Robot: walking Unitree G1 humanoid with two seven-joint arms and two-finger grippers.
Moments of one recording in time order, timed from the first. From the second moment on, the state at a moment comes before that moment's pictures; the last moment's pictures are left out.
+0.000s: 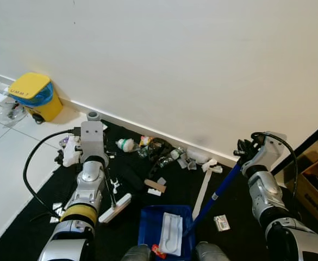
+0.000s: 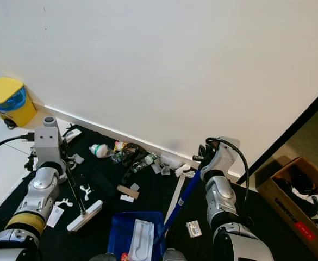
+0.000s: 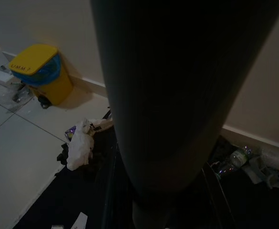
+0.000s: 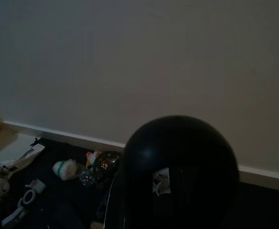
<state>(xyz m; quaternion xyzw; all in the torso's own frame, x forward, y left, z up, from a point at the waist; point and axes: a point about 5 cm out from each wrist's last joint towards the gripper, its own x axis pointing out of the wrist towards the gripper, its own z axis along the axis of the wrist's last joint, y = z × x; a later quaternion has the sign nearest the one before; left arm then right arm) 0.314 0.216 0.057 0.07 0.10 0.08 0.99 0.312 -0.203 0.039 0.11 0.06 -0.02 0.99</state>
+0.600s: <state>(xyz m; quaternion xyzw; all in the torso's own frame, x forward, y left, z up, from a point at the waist) 0.314 0.215 0.056 0.08 0.10 0.07 0.99 0.312 -0.206 0.040 0.11 0.06 -0.02 0.99</state>
